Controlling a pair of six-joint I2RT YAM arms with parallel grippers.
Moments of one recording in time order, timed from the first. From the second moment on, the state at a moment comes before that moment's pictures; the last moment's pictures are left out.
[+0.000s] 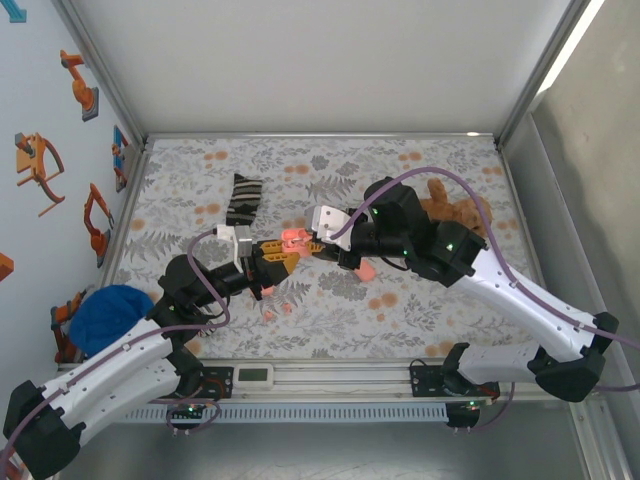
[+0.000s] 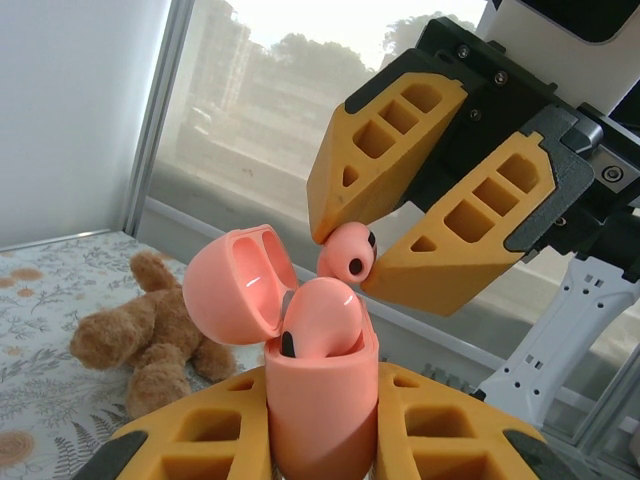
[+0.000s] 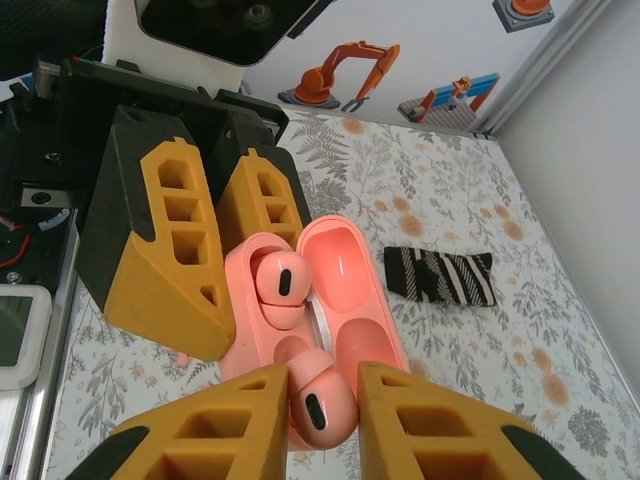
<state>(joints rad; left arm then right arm) -0.77 0.73 0.43 0.48 0.50 -0.41 0.96 1.21 1.38 -0.66 -0.29 -0.51</state>
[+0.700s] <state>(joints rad) -0.77 0.73 0.43 0.48 0.50 -0.41 0.96 1.22 1.44 -0.68 -0.33 -0.44</state>
